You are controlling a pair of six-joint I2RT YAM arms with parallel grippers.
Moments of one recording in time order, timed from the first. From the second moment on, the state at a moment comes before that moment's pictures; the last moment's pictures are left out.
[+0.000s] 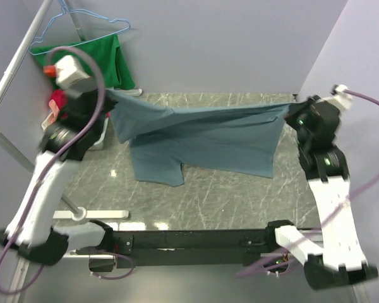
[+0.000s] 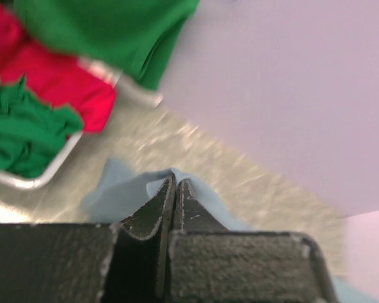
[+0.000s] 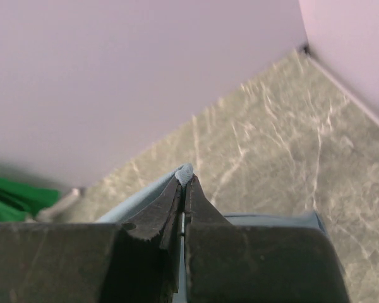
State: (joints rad) left arm -0.44 1.22 1.69 -0.74 -0.63 -0.67; right arm 0.09 0.98 1.33 -0.54 0.35 0.58
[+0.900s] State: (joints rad) left arm -0.44 0.86 1.78 -0.45 -0.37 -0.51; right arm 0.09 0.56 1.46 -0.57 0.23 0.54
